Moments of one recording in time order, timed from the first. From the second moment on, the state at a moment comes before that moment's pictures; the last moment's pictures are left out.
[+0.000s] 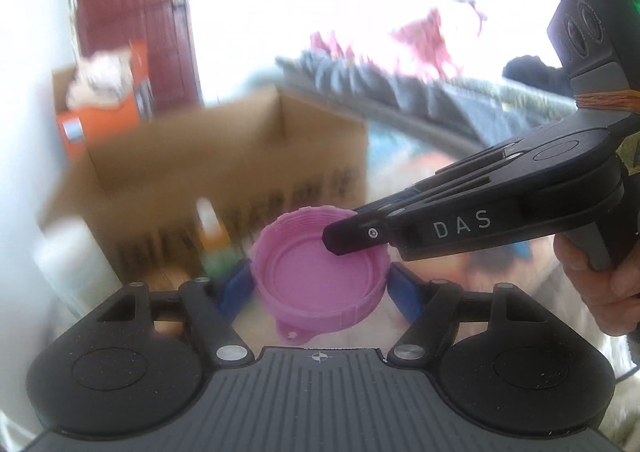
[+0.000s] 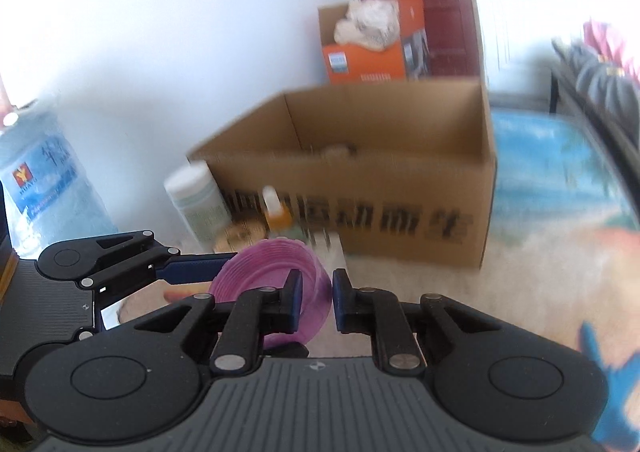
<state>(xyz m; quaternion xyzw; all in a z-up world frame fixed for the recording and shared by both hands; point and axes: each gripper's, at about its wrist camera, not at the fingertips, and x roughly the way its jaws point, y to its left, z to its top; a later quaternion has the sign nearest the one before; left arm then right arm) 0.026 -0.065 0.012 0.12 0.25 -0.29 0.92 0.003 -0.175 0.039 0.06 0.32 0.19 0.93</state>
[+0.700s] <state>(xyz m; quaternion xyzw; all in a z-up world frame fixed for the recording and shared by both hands) 0.231 -0.054 0.043 0.14 0.40 -0.25 0.87 0.248 -0.143 0.051 0.08 0.46 0.25 0.85</state>
